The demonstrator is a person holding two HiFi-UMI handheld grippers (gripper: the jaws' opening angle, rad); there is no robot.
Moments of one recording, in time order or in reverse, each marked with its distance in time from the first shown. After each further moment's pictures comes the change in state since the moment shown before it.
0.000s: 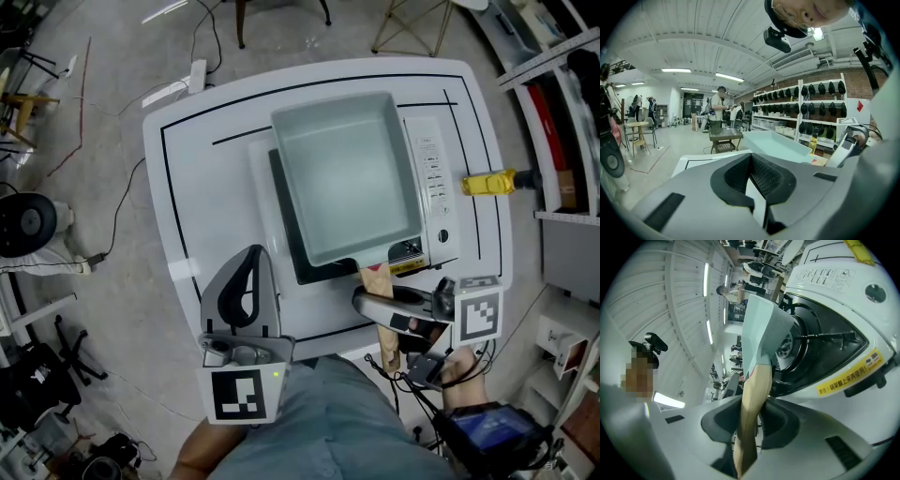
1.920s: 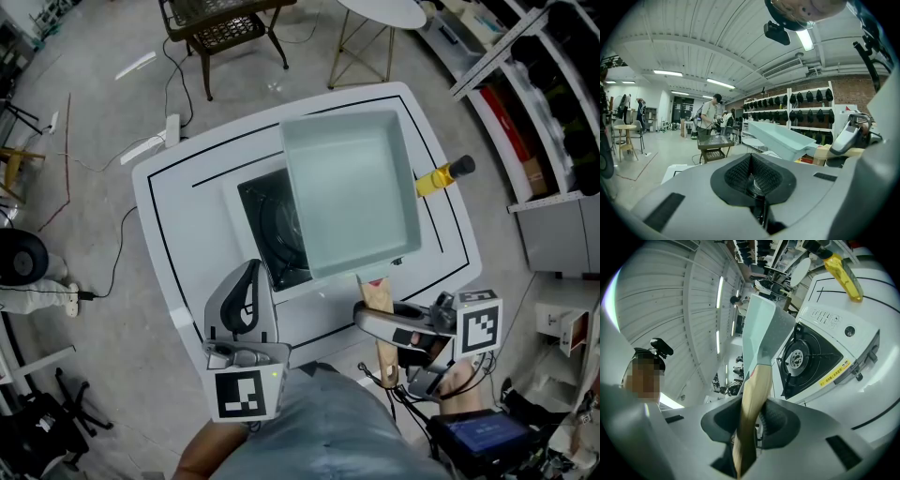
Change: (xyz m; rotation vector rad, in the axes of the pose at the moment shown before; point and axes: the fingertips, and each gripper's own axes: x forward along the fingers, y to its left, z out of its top) left arm -0.028 -0.047 0.046 0.036 -0.113 -0.128; right arm -0.059 0.075 -0.023 -0.088 -0.181 0.028
